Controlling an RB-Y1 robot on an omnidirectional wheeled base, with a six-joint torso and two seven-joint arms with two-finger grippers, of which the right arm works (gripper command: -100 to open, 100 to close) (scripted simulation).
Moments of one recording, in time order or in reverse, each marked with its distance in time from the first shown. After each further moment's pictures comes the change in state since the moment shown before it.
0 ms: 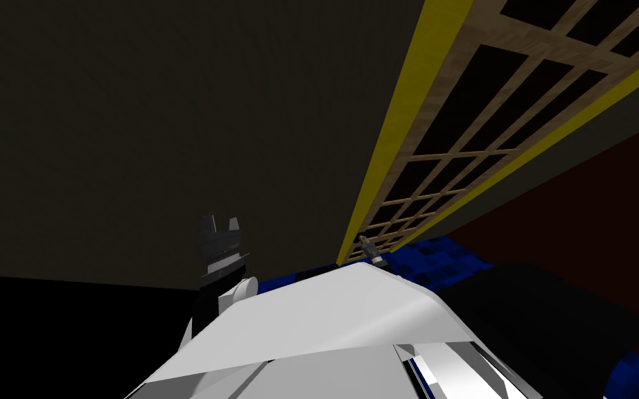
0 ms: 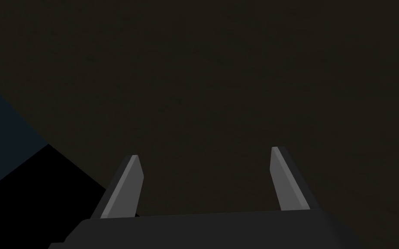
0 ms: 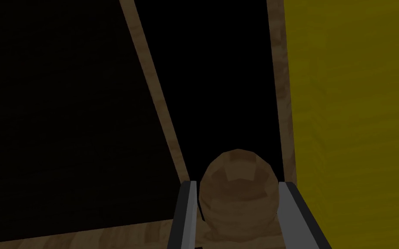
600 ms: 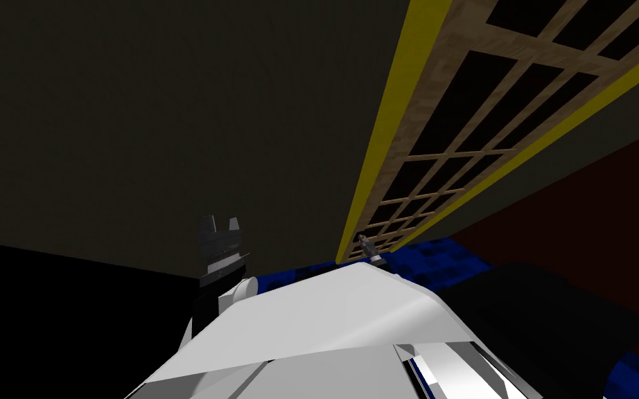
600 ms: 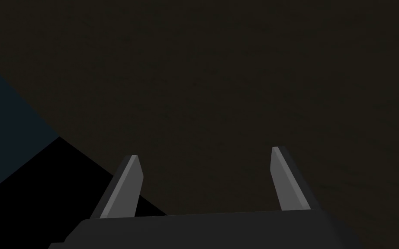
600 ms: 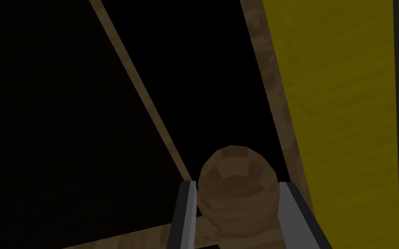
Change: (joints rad) arm -0.018 0.000 0.018 0.011 -0.041 0.011 -0.113
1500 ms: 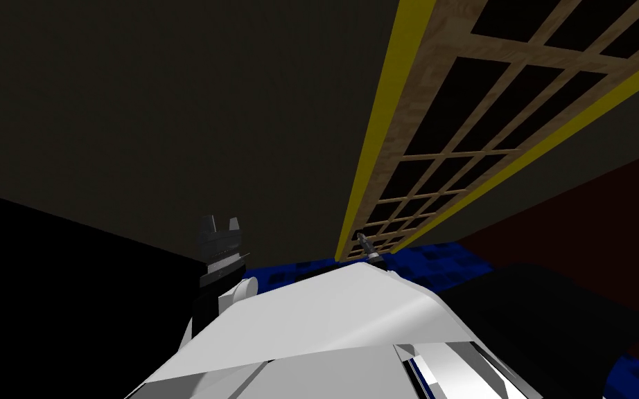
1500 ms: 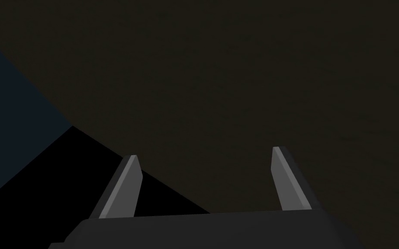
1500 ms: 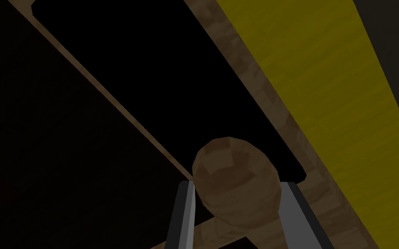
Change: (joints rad) arm -0.038 -0.001 0.034 0.021 -0.083 0.021 -0.229
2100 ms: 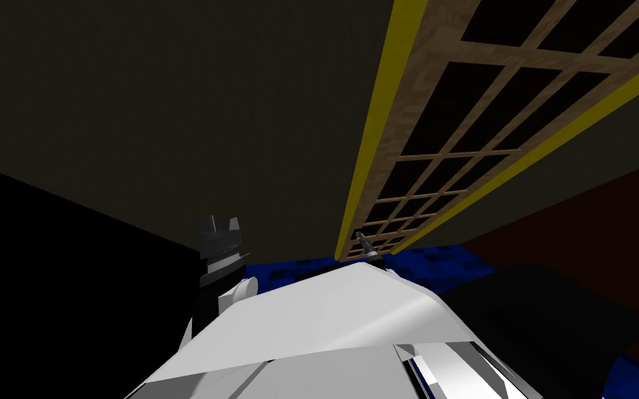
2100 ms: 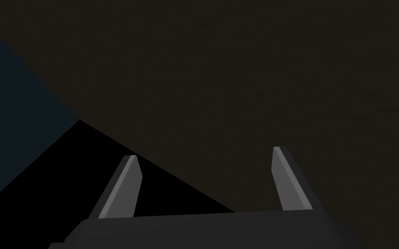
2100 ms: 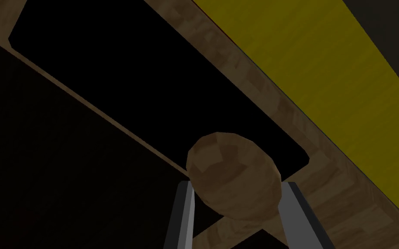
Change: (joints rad) arm -0.027 -0.001 0.018 0.024 -0.048 0.007 -0.141
